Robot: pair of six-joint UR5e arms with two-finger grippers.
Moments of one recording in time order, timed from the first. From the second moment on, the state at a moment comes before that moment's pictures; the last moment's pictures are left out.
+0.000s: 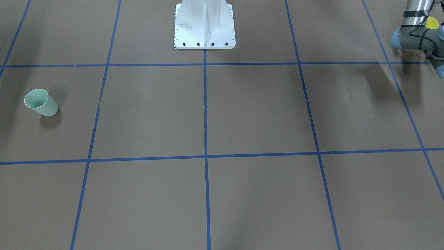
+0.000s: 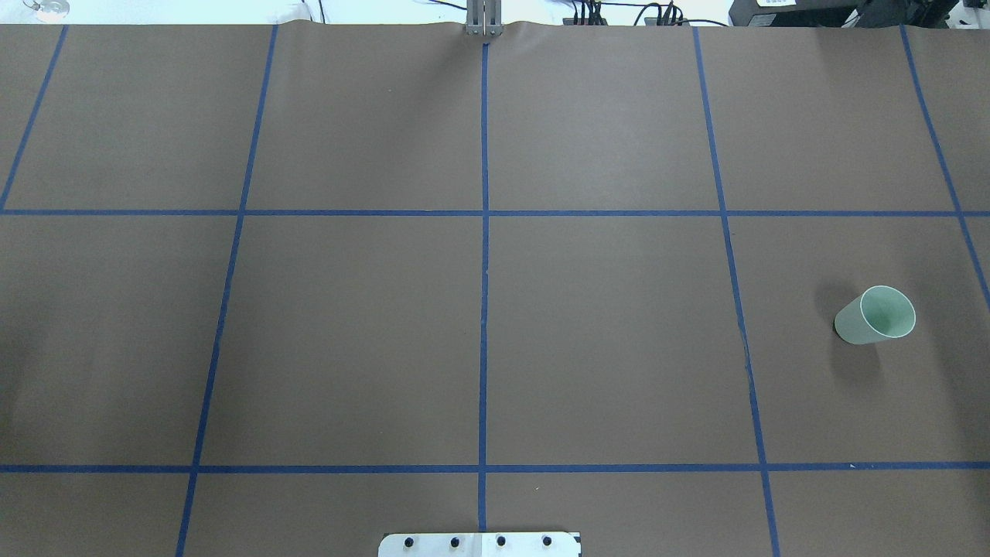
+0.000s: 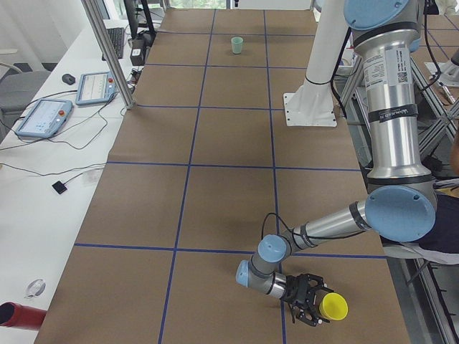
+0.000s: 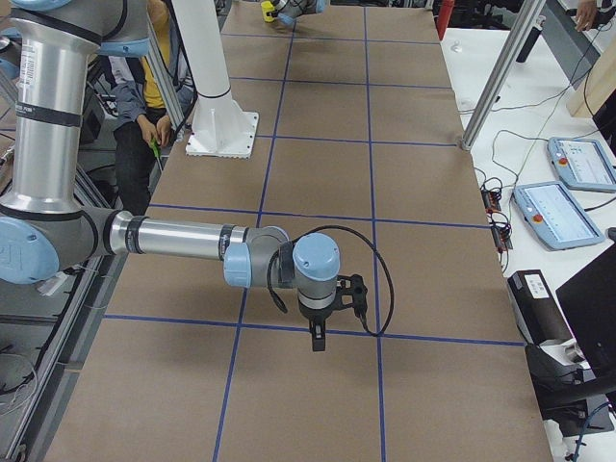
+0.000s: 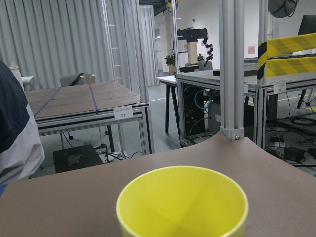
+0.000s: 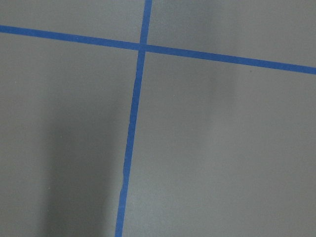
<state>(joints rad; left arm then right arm) -0.91 -1.38 -1.15 -1.07 -2.21 -2.49 1.58 -1.76 1.71 -1.49 2.30 -0.10</state>
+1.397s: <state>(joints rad) -0.90 -1.38 -1.09 -1.12 -2.25 -2.49 1.57 -1.76 1.71 -1.49 2.30 -0.10</state>
